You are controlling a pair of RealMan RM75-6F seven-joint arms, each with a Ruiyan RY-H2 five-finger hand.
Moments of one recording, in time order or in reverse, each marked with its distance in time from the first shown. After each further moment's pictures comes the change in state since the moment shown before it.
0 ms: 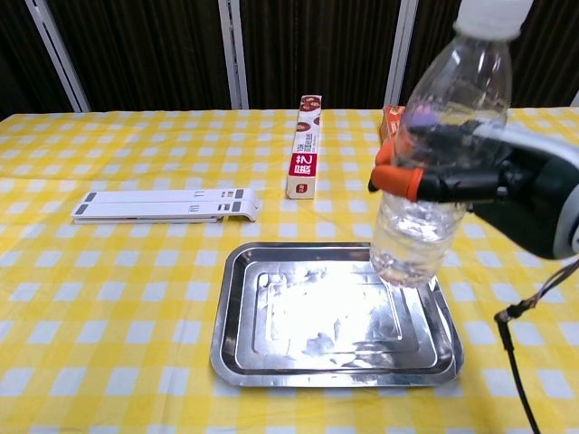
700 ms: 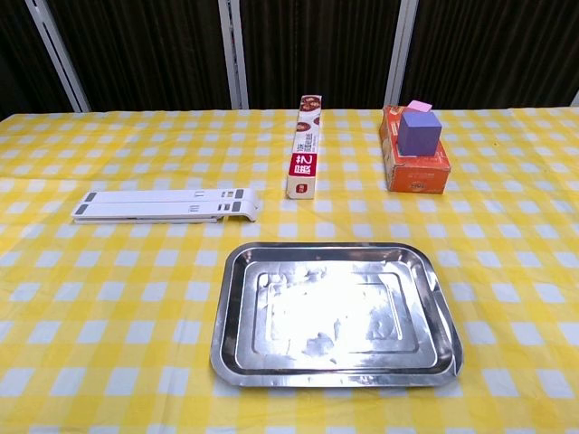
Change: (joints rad) left arm 0.010 0.002 0.002 -0.005 0.006 0.019 -0.004; right arm 0.033 0.473 0.338 -0.315 0.020 0.021 0.004
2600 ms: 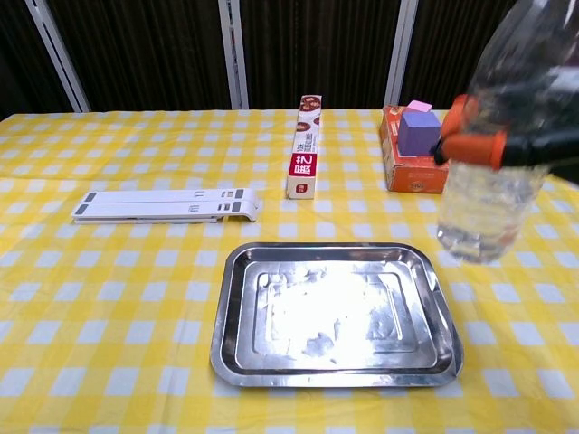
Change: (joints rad) left arm 0.001 -0.008 0.000 -0.007 0.005 -0.003 0.031; right arm -0.022 -0.266 -0.392 0.252 -0.021 -0.061 0.030
